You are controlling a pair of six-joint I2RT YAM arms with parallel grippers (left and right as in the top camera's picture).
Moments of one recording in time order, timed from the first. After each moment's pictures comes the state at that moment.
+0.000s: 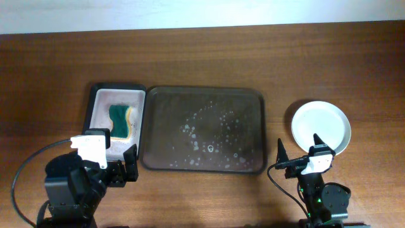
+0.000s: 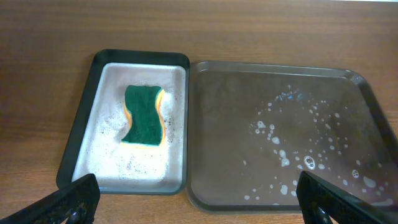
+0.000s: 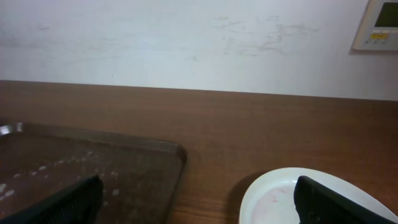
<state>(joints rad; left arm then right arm) 0.03 0.61 0.89 -0.92 0.13 -0.02 0.02 0.01 0.01 -0.07 -0.08 -0.01</state>
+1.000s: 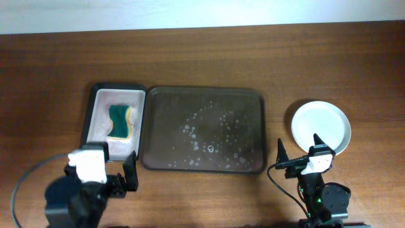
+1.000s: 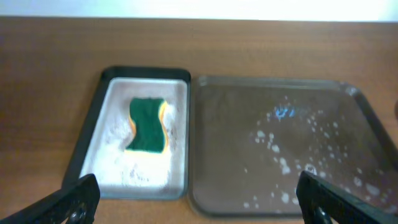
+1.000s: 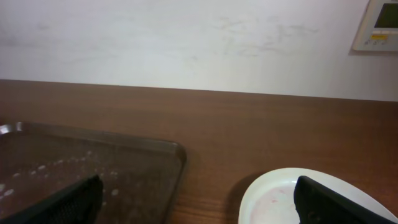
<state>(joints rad) 0.02 0.42 0.79 -0.89 0.12 -0.02 0.02 0.01 0.01 -0.07 -0.08 -0.01</state>
